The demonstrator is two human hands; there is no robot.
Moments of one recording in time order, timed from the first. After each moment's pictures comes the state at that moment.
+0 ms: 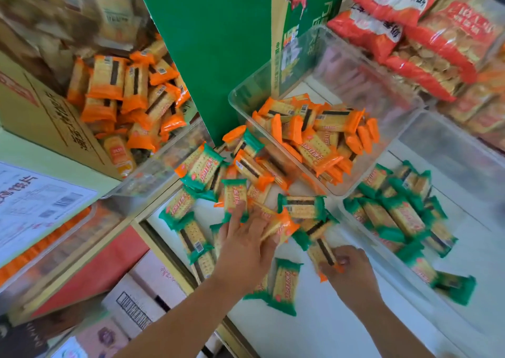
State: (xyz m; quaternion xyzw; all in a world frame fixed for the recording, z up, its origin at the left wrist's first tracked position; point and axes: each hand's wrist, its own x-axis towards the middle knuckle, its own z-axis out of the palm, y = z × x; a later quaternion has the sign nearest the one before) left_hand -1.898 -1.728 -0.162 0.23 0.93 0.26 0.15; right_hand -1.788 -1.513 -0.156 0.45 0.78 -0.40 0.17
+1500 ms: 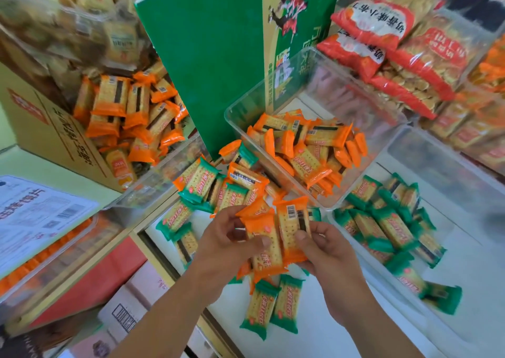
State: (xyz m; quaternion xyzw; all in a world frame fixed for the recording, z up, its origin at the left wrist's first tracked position) left_hand -1.925 -1.730 -0.073 -0.12 0.66 0.66 0.35; right_hand -1.842 -1.550 -0.057 0.40 0.56 -0.73 0.06
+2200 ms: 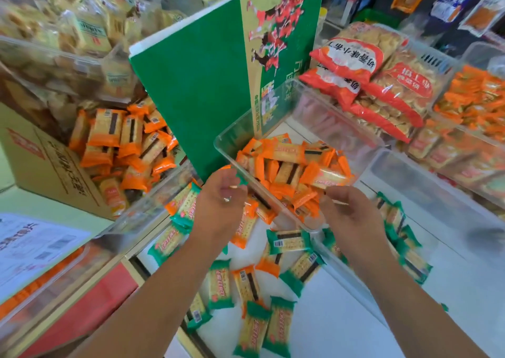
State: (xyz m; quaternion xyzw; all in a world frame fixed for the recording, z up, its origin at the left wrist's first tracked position) left_hand -2.009 -1.677 -0.044 -0.03 0.79 0.59 0.15; right_hand -1.903 -1.478 -0.005 0.37 0.76 -0.53 -0.05
